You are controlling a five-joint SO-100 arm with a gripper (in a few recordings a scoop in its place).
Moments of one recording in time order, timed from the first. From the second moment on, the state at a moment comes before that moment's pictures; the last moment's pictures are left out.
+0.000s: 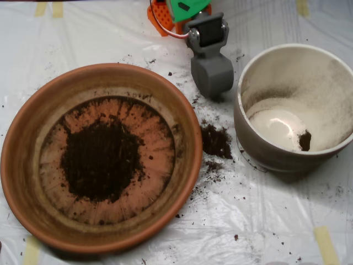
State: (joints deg) arm -13.0 187.5 178.3 50.5 -4.4
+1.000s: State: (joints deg) arm -13.7 187.5 178.3 50.5 -5.5
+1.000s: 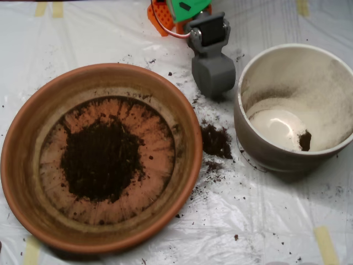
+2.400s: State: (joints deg) arm -13.4 187.5 178.3 50.5 -4.4
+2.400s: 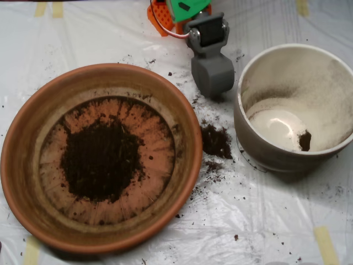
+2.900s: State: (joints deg) arm -3.2 178.9 156.9 54.8 -1.3
